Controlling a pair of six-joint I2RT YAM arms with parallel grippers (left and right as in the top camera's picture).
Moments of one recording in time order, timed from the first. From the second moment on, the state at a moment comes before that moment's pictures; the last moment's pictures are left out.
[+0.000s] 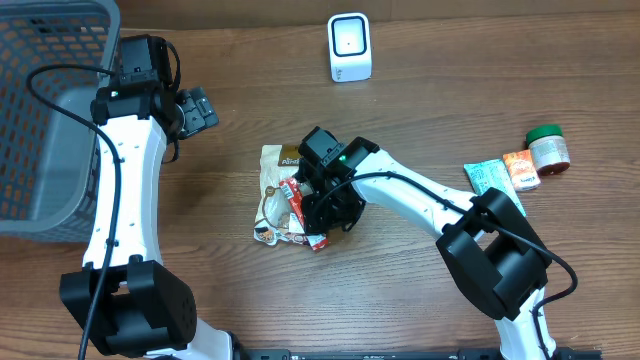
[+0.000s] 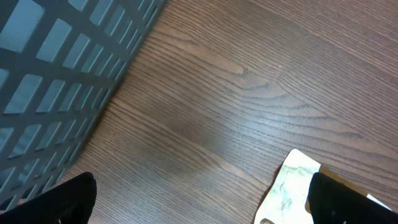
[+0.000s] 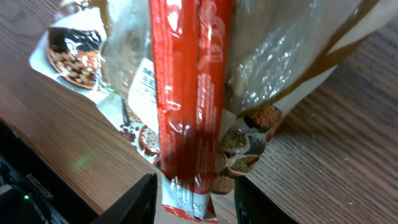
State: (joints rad) left arm 0.14 1.72 1.61 -1.02 -0.18 -0.36; right arm 0.78 2.11 1.57 -0.90 -0.44 0.29
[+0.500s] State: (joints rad) left arm 0.14 1.72 1.61 -1.02 -0.18 -0.36; right arm 0.80 2.11 1.51 -0.83 -0.44 0.31
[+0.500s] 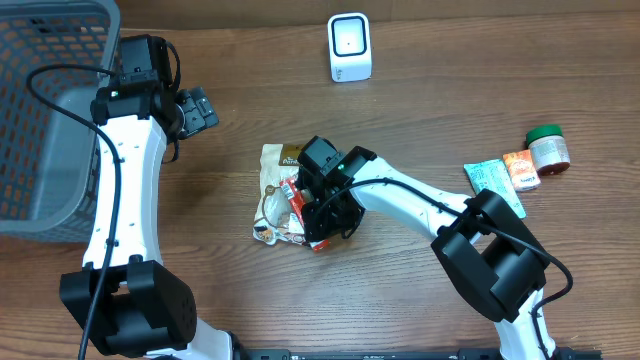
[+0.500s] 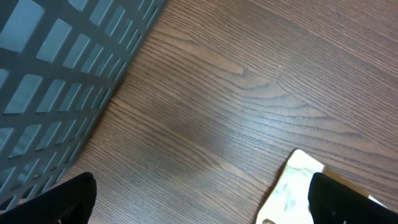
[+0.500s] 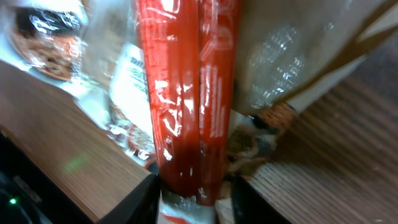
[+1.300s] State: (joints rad) left arm 0.14 1.72 1.61 -1.02 -0.18 -0.36; right arm 0.80 1.98 1.50 -0.83 -0.45 0.03
